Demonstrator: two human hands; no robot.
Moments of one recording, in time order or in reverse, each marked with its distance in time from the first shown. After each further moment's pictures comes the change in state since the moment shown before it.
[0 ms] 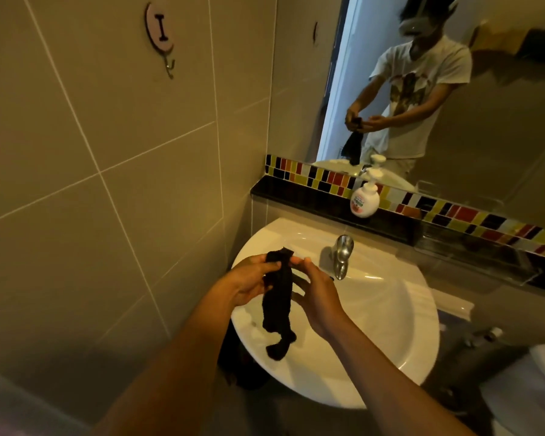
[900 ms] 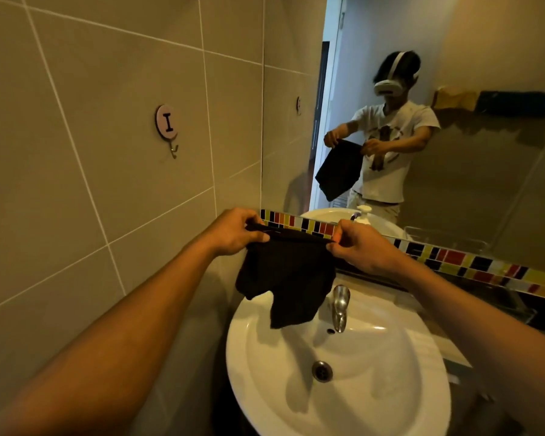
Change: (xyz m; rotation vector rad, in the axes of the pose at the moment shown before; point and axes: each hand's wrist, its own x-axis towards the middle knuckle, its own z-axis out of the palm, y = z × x) left_hand -0.035 0.189 -0.004 0.973 0.179 0.572; right_hand 0.037 -0.198 -0.048 -1.080 -0.094 -0.509
